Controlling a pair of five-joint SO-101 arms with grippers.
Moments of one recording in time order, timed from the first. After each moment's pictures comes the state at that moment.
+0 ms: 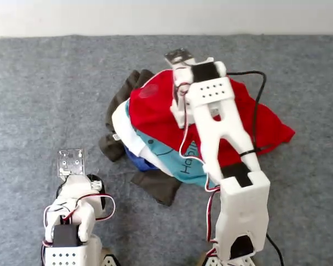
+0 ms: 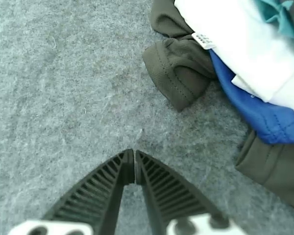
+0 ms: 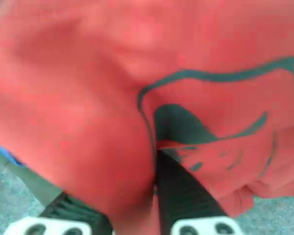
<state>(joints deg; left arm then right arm) -5.7 -100.6 97.1 64.5 7.5 -17.6 28.3 -34.8 98.8 7.4</state>
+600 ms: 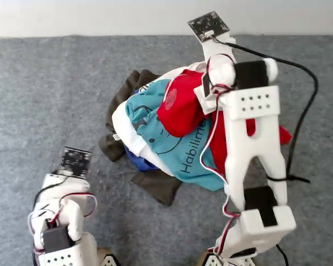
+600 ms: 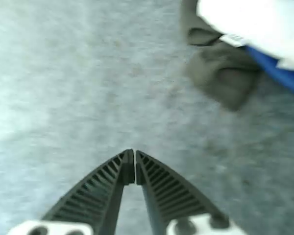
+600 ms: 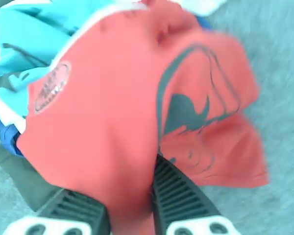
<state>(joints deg) -19.3 -100.5 91.1 62.6 -21.8 -11.6 6.2 -35.1 100.2 16.2</state>
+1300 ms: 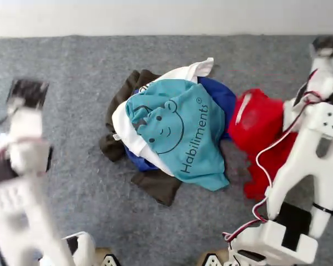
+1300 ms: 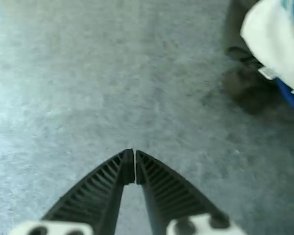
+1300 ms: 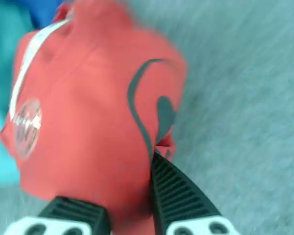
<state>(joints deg) -21.5 -35.0 15.2 94.8 -22.5 20.7 -1.7 -17.1 100.5 18.6</state>
